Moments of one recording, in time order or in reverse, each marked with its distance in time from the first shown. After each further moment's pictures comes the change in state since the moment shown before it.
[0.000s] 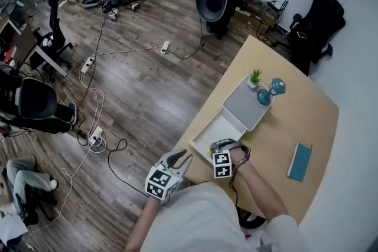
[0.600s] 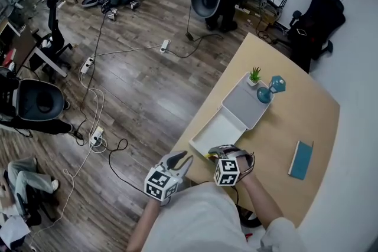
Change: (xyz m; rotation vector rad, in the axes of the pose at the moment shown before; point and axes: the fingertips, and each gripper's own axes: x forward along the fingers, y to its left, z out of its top) left arm -0.001 -0.003 -0.005 -0.039 0.001 -0.023; right arm -0.048 0.000 0.028 0.210 -0.185 -0.107
